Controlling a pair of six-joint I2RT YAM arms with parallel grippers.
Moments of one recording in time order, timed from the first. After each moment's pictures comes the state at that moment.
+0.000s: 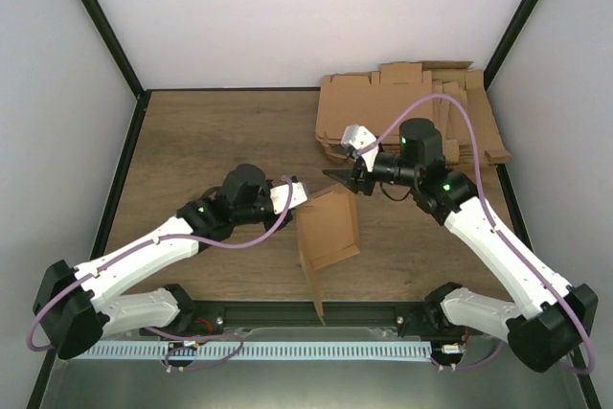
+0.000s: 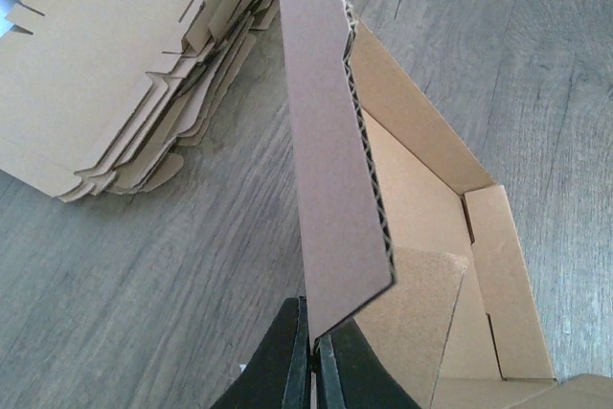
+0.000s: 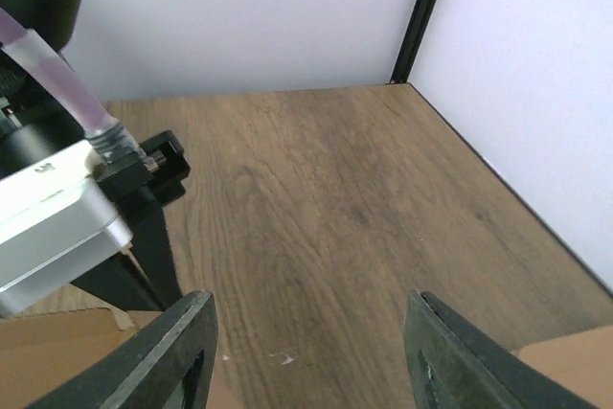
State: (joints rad) left arm -0.82 1.14 0.82 -0.27 0.20 0.41; right arm 0.51 1.07 1.03 -0.30 -0.62 -0.35
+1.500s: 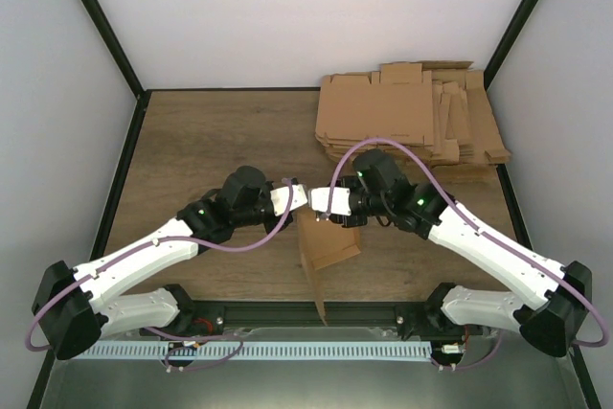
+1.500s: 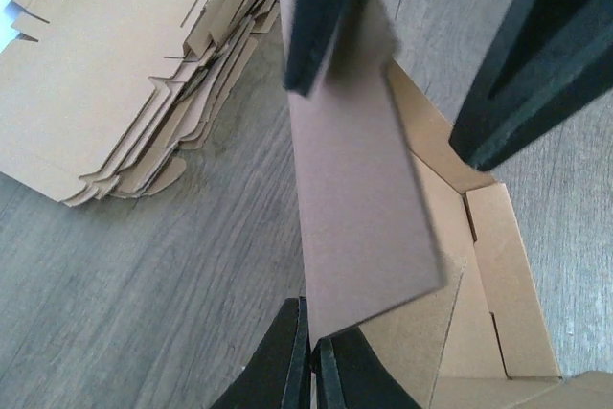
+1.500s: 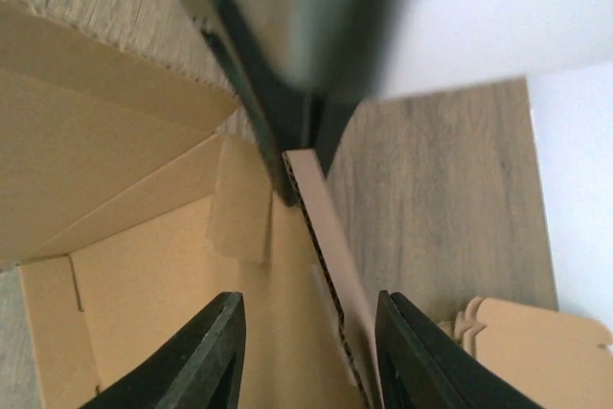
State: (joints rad) left arm -0.83 1.13 0.80 -0.26 0.18 0.42; right arm 0.81 1.13 1.06 -0.62 -0.23 -0.93
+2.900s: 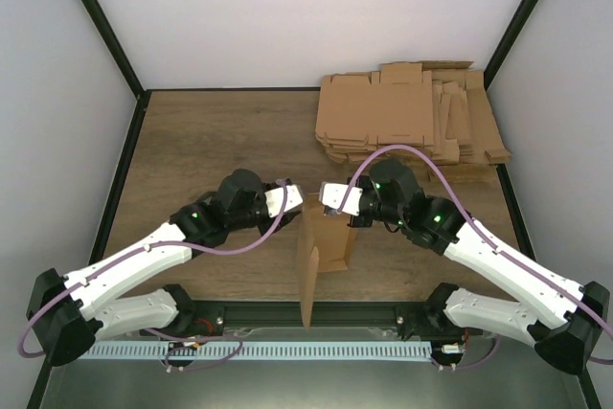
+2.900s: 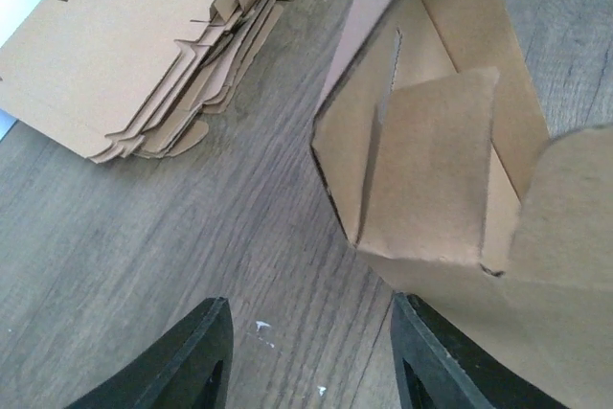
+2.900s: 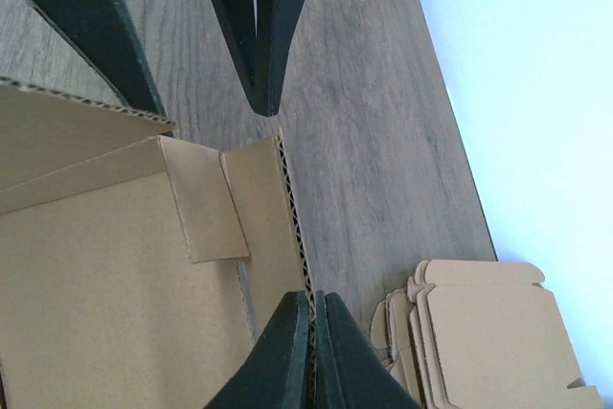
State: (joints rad) left arm -0.84 1.07 0.80 -0.33 0.10 0.39; right arm 0.83 0.99 0.93 -0.48 -0.10 -0.80
